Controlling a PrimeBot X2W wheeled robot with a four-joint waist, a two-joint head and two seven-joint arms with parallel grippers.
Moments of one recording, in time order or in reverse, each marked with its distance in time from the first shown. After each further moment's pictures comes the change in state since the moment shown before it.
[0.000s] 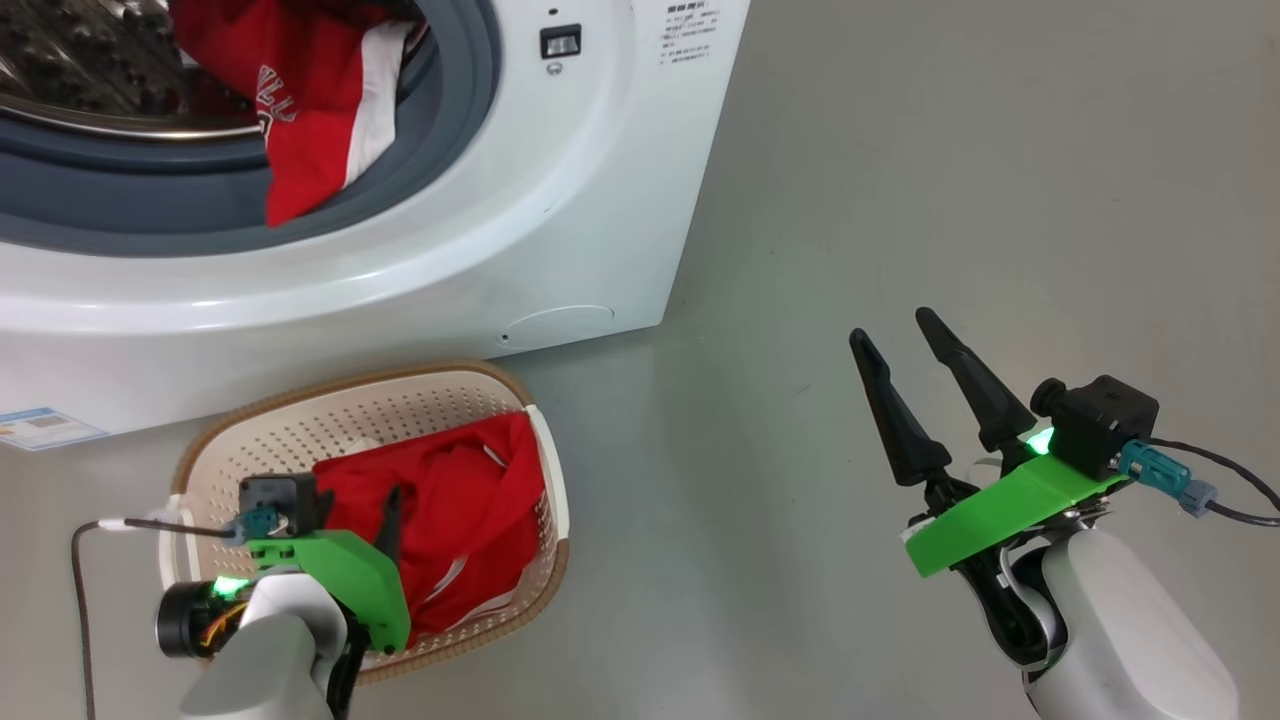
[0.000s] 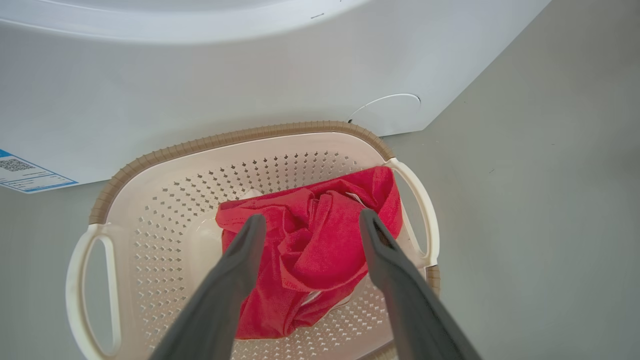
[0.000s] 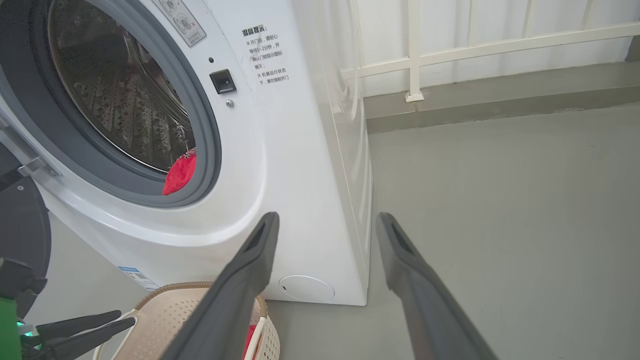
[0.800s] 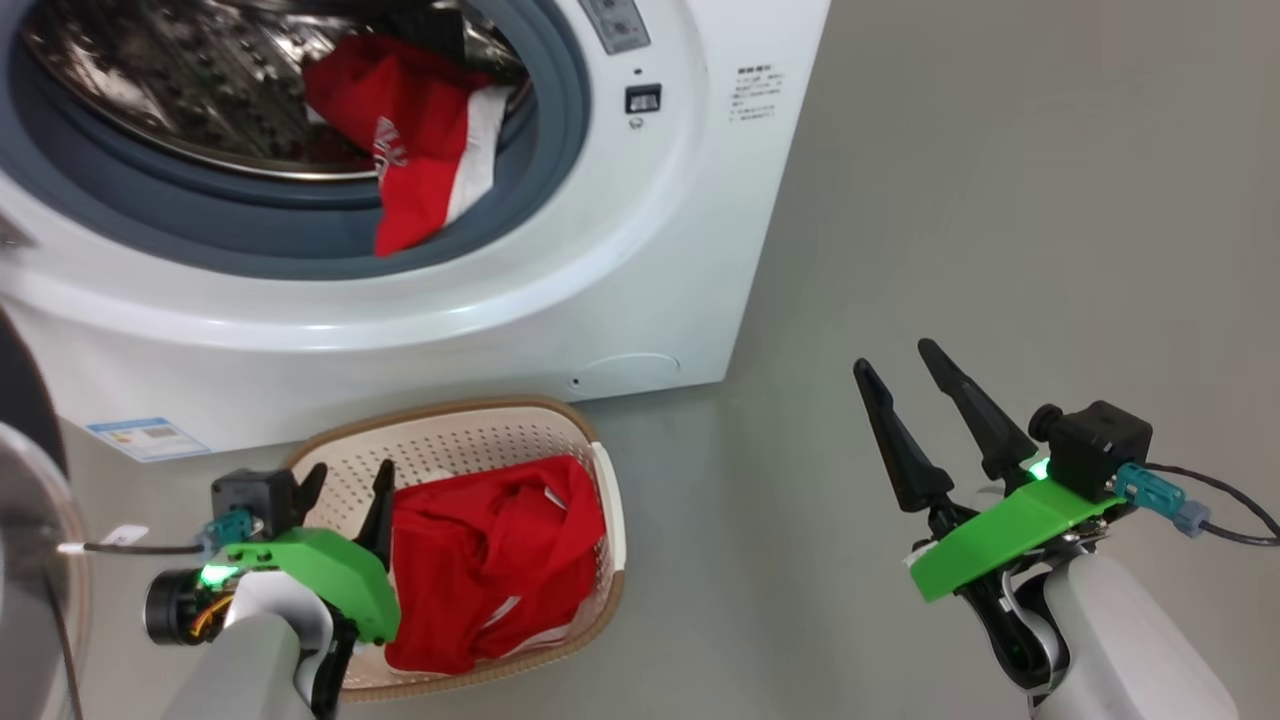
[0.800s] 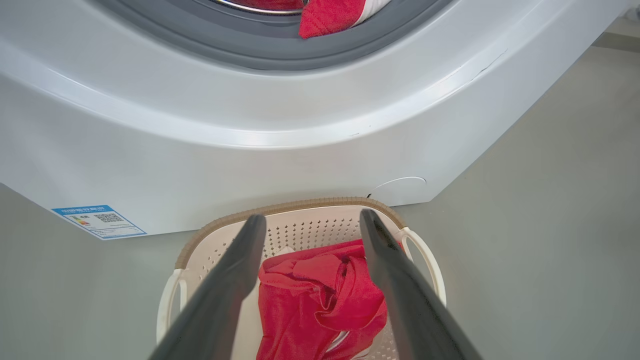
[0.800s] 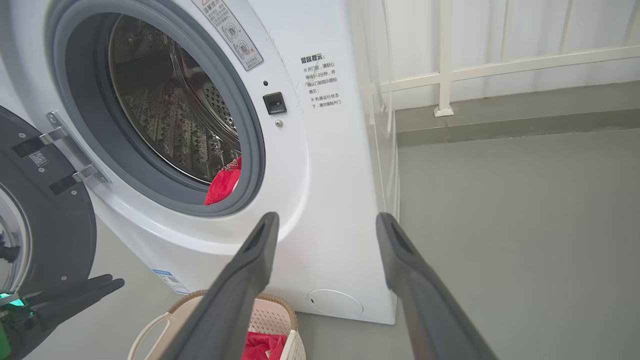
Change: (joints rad) left arm 0.099 0.045 0.074 -0.231 0.023 -0.008 -0.002; right arm 0.032 -0.003 0.000 0.023 0.001 0.000 0.000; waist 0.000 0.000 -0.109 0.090
